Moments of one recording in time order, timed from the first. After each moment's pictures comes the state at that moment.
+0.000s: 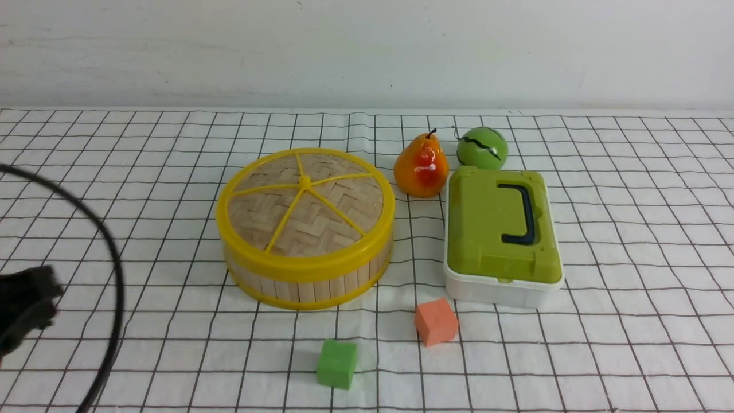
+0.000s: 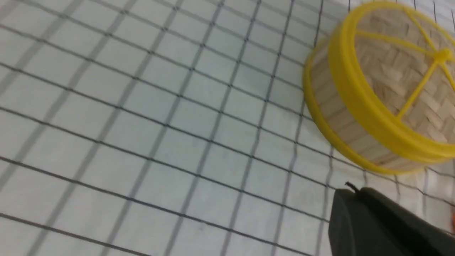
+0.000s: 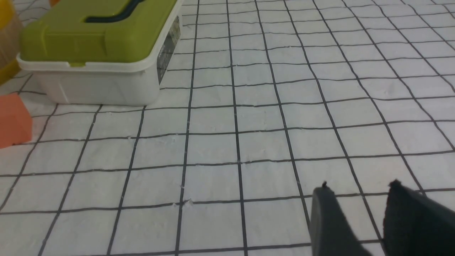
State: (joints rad) right arm -0.04 -0.01 0.02 0.02 0.39 0.08; left arm -0.06 0.82 -0.63 -0.18 0.55 -0.34
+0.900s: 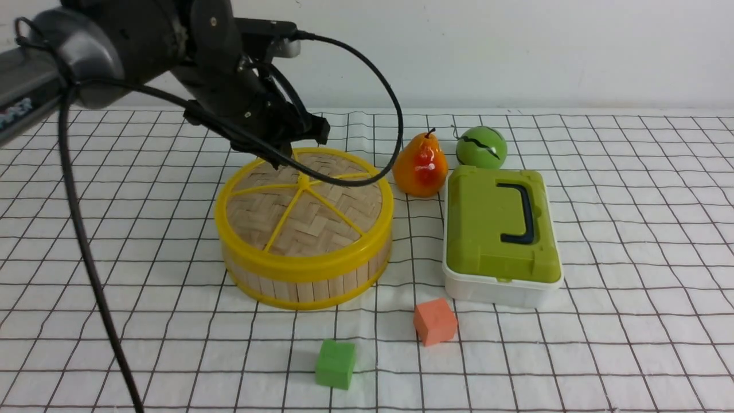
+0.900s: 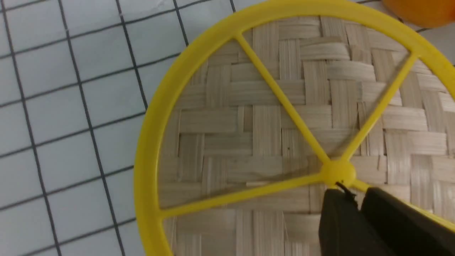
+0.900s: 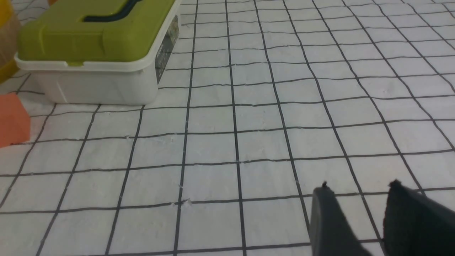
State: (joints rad) right arm -0.04 -0.01 0.02 0.02 0.39 0.08; left arm -0.35 1.99 -1.84 0.00 0.88 -0.04
